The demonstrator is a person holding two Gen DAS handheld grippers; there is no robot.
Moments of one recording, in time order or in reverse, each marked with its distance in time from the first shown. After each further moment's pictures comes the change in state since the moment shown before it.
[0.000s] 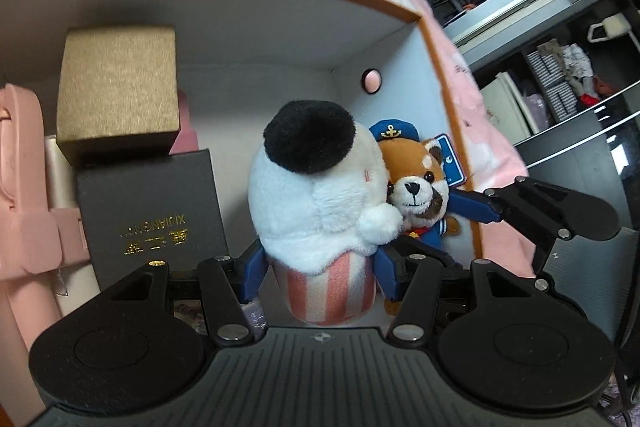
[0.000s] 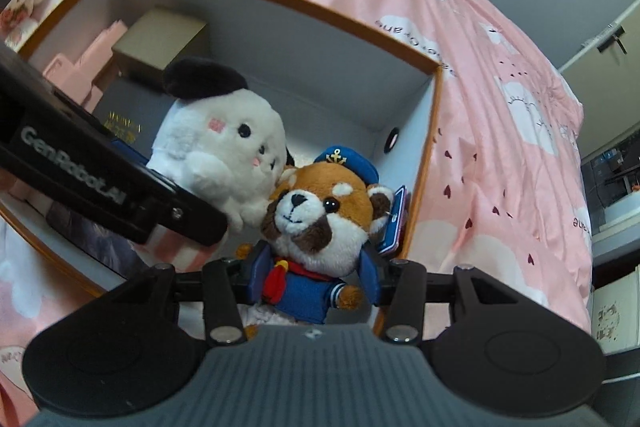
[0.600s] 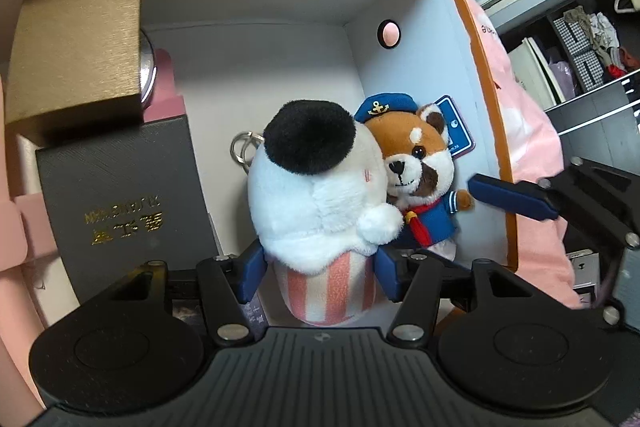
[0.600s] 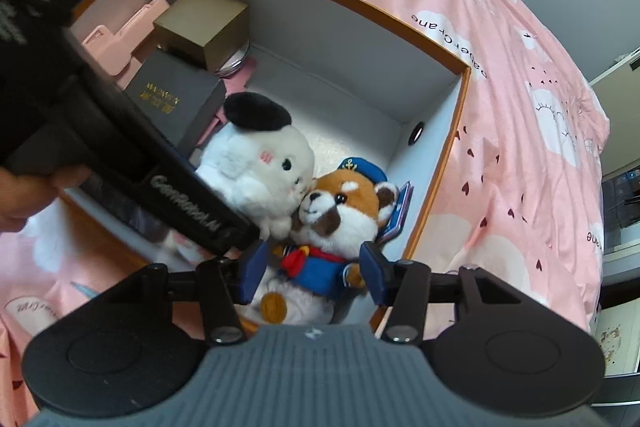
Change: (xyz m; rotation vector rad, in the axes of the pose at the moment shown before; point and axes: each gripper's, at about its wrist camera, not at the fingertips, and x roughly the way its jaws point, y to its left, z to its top) left arm 0.020 -0.006 -0.006 0.011 0.105 0.080; right arm -0.024 -0.005 -0.006 -0.073 0.036 0.088
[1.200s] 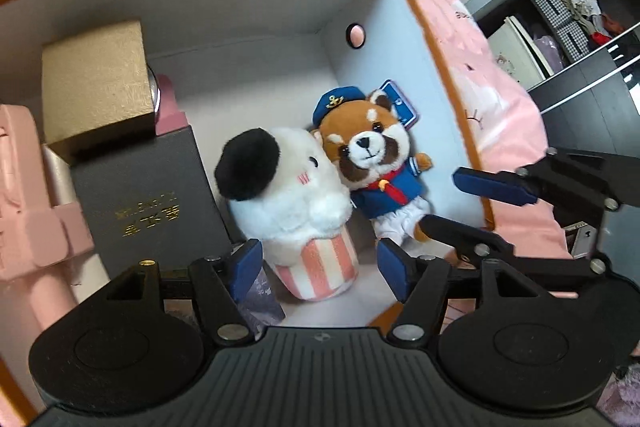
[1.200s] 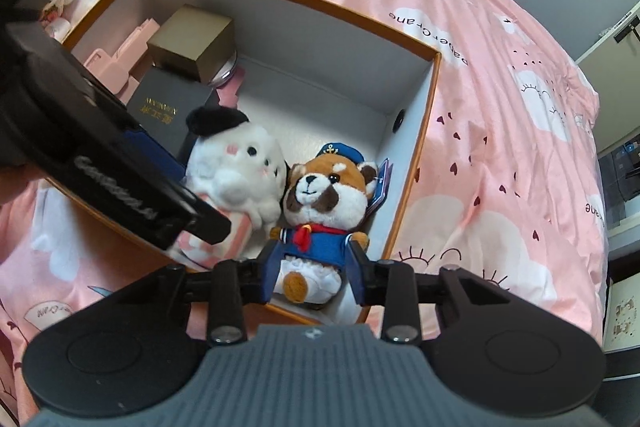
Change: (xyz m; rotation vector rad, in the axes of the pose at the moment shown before) left arm -0.031 -0.011 -0.015 0.116 -0.019 0.000; right arm -0.016 -0.006 -0.011 0.097 -0.039 -0.005
